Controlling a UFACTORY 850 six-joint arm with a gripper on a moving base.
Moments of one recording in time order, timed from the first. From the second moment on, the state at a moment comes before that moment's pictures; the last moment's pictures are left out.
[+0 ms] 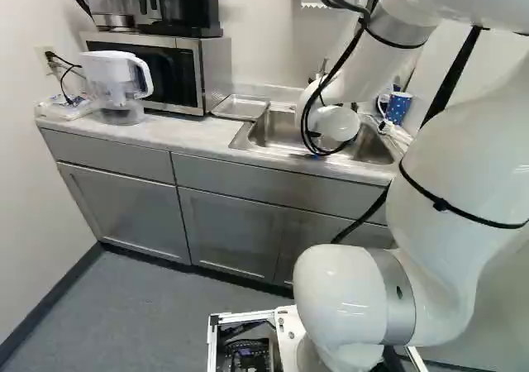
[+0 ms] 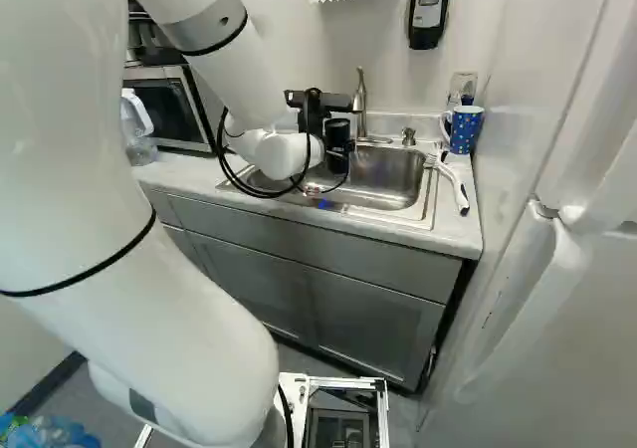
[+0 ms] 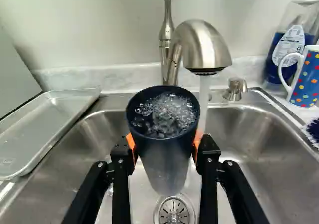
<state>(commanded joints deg) -10.2 0.9 -33.7 6.3 40.7 0.0</state>
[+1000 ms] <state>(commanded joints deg) -2.7 0.2 -38.1 6.3 40.7 0.0</state>
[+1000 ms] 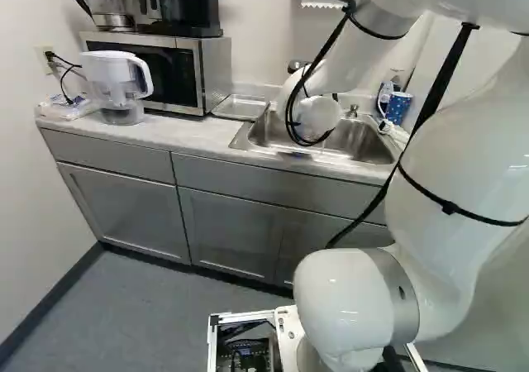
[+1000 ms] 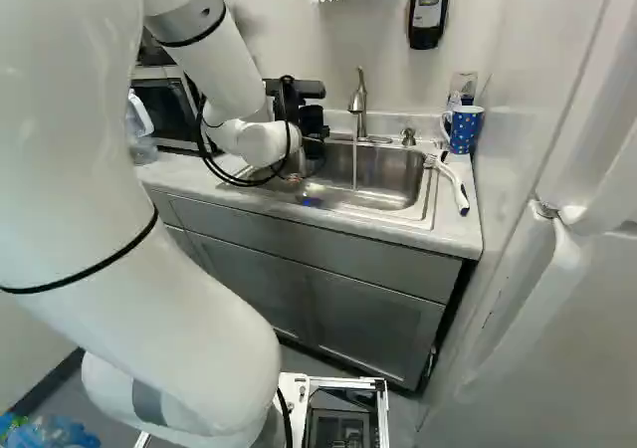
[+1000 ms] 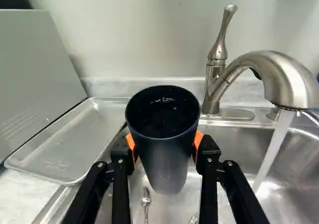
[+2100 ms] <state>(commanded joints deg) 0.1 0.1 -45.1 6.3 33.6 0.0</state>
